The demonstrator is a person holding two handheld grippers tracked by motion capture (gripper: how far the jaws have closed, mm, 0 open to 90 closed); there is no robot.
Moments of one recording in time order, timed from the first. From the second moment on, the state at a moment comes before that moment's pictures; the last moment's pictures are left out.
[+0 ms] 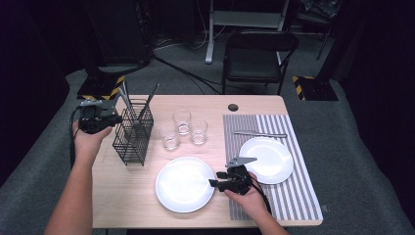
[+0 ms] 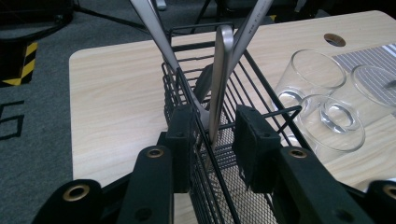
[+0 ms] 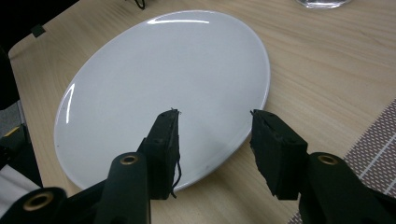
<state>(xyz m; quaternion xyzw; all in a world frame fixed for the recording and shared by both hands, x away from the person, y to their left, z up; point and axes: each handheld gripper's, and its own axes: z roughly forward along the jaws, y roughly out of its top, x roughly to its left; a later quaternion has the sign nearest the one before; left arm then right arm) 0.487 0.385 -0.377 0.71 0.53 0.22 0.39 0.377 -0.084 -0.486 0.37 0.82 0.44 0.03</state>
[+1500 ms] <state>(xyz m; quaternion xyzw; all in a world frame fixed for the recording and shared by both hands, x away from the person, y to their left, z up) 0.489 0.363 -0.362 0.73 0.50 0.26 0.39 0.379 -0.086 -0.488 0.37 0.82 0.43 0.03</state>
